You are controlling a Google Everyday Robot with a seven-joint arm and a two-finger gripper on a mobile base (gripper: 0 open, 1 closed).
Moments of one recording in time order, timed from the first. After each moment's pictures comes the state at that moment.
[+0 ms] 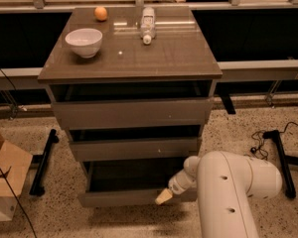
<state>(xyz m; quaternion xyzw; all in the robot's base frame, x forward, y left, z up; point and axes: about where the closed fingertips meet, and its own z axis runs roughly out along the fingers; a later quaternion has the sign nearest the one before) 0.582 -0.106 0.182 -0.39 0.88 0.26 0.09</state>
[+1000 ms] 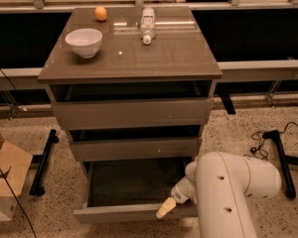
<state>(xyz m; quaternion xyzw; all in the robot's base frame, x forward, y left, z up) 0.539 -0.108 0.172 -0.37 0.89 0.28 0.03</state>
